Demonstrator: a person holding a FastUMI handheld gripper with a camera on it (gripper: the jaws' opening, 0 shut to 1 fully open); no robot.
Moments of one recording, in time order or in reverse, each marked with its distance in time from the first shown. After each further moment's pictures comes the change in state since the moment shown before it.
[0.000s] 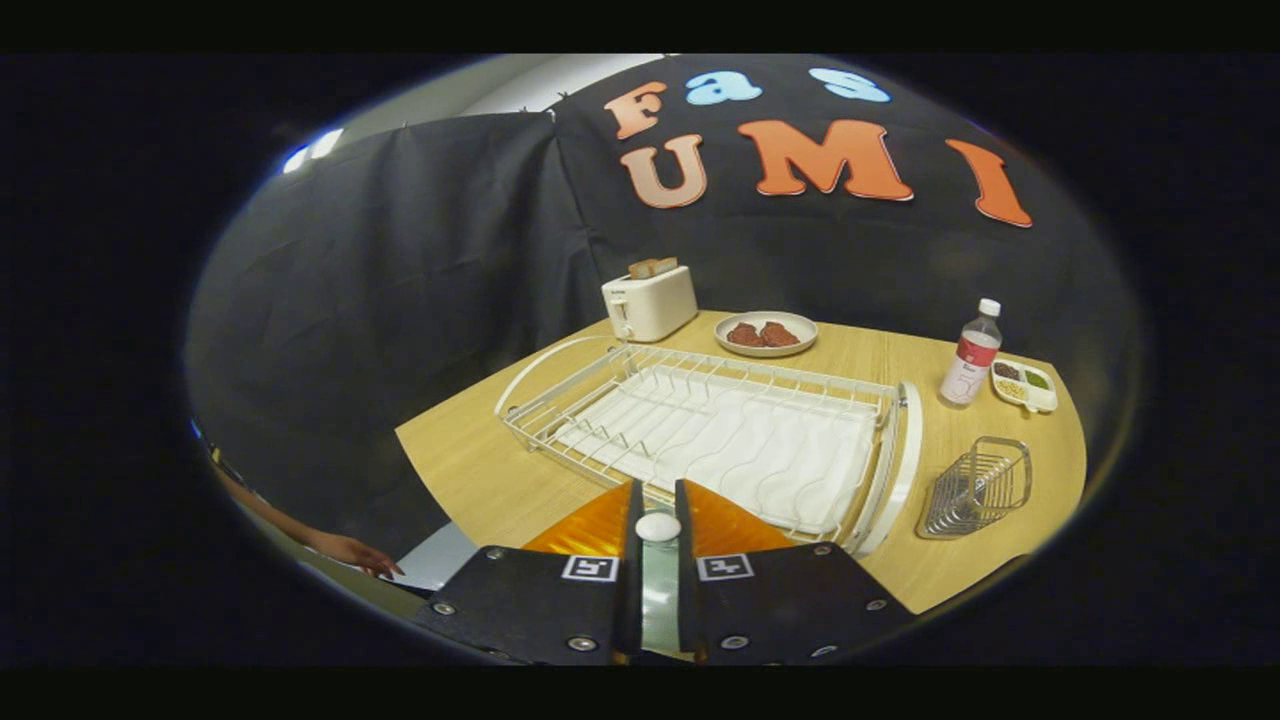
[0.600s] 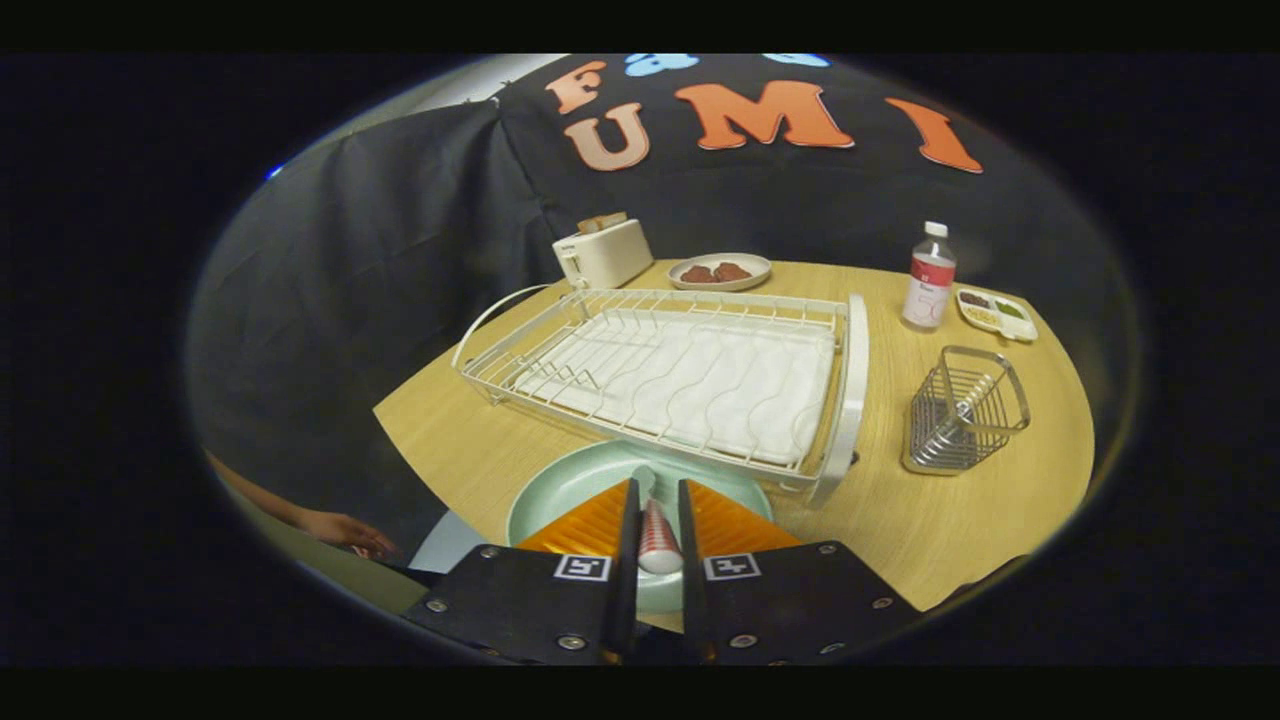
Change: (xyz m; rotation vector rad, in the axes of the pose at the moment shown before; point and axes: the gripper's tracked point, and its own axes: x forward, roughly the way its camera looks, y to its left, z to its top) arm -0.019 -0.033 -0.067 0.170 0.157 -0.055
